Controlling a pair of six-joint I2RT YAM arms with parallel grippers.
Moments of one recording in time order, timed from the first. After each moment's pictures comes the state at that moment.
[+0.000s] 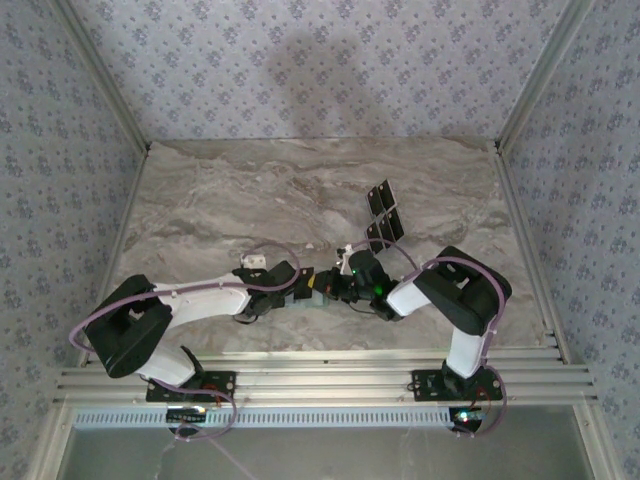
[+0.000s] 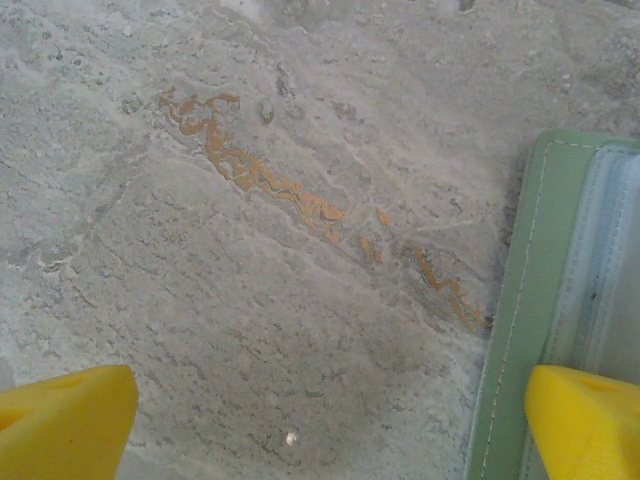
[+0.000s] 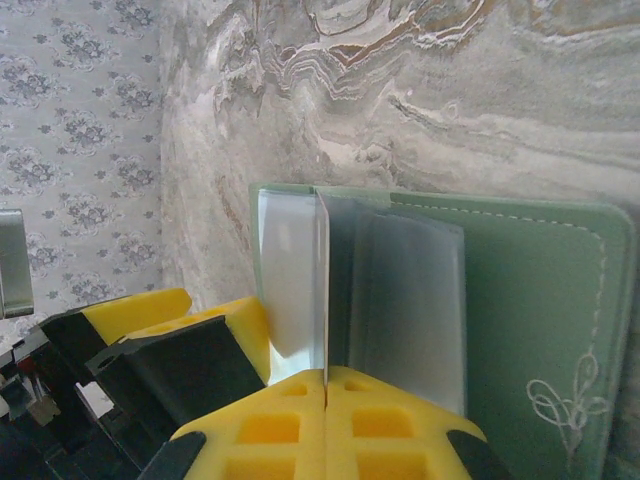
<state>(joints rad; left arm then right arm) -0.89 1.47 0.69 -0.63 -0.56 -0.97 0.78 1.80 0.52 0.81 -0.39 1.13</state>
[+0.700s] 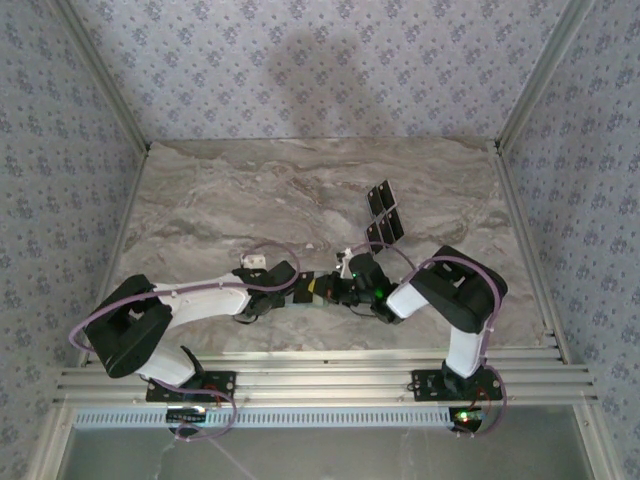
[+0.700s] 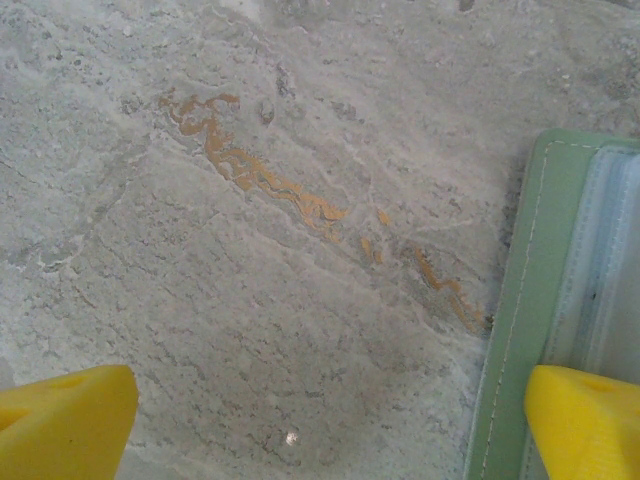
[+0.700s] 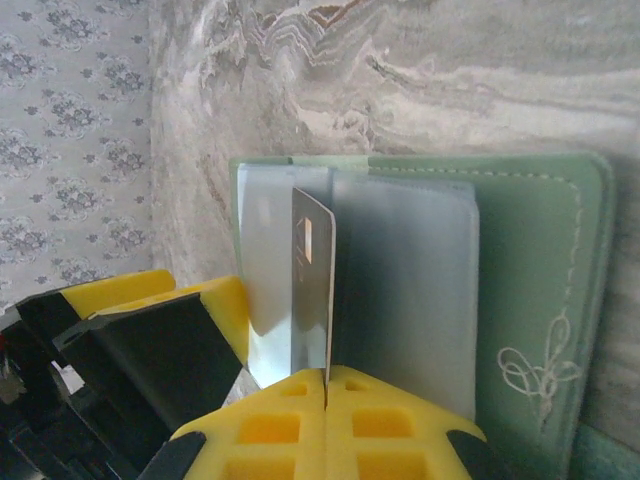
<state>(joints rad) -0.89 1.47 0.69 -0.63 -0.56 -0.97 0.79 1.83 0.50 0.85 -0.41 1.12</state>
